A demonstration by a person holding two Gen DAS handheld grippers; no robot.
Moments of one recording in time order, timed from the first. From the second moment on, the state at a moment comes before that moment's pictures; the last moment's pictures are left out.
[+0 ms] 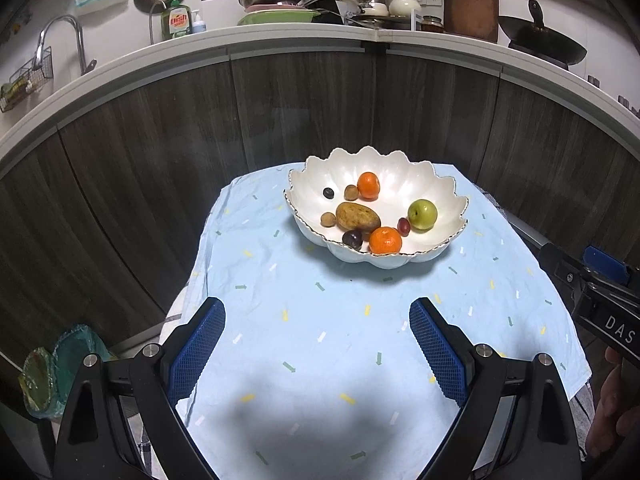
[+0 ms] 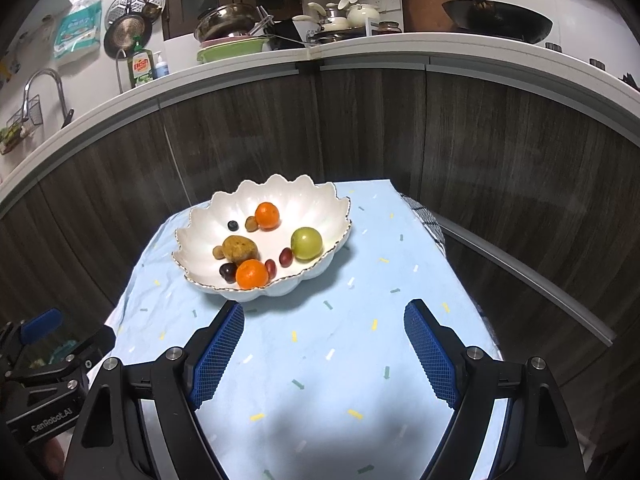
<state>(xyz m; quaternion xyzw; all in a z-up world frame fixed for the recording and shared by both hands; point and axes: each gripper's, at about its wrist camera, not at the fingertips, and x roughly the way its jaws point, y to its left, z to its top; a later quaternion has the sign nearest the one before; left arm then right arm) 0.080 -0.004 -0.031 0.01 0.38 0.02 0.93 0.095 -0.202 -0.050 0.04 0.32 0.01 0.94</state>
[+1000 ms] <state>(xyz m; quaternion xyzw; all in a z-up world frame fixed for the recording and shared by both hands) 0.080 -0.010 -0.027 0.02 0.37 0.02 0.93 0.094 -0.200 -0.052 0.04 0.33 0.01 0.94</state>
